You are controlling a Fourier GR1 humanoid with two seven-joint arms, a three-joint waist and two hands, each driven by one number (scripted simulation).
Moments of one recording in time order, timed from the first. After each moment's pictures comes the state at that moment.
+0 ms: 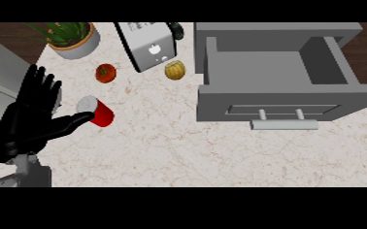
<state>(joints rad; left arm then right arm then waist) -0.10 0.06 0.25 -1.76 0.16 0.14 0.34 0.39 -0.11 -0.57 -2.14 -0.41 0.38 0.12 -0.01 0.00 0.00</state>
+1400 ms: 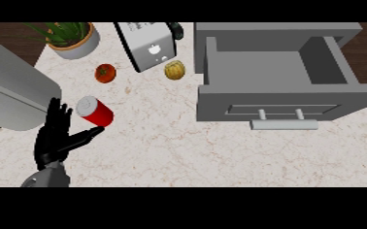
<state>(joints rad) -0.13 0.11 0.36 -1.06 0.20 0.06 -0.22 0.41 -0.05 -0.70 -2.17 -0.46 0.52 0.15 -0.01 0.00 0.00</state>
